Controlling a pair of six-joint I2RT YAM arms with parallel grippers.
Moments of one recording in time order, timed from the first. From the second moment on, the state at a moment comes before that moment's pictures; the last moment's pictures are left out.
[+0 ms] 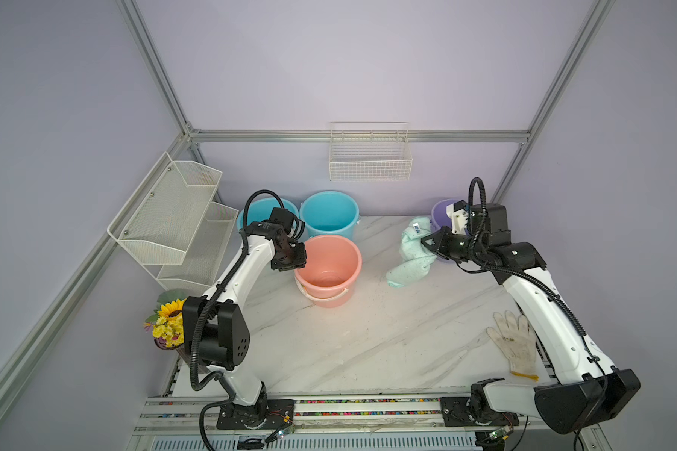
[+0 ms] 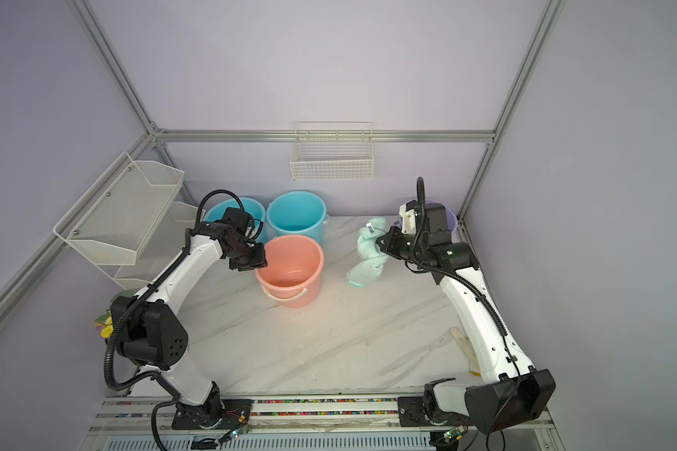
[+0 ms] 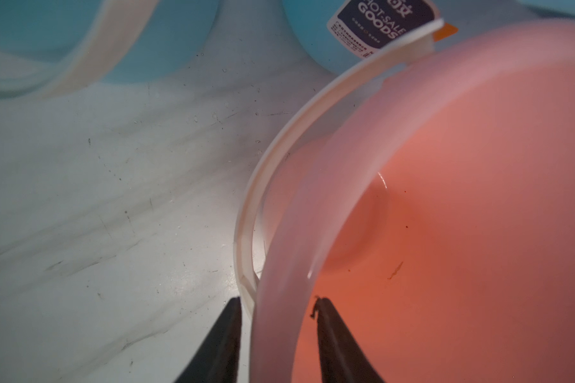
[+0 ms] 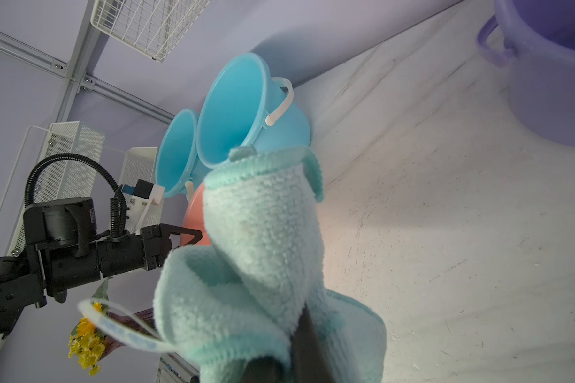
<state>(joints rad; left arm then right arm) -0.18 1.71 1.60 -1.08 0.10 -0.33 0.20 1.31 1.46 -0.76 -0.39 0.60</state>
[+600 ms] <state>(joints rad) -0.27 1.41 1.68 -1.05 0.10 -0.29 0.21 1.33 1.53 -0.81 -0.53 0.60</state>
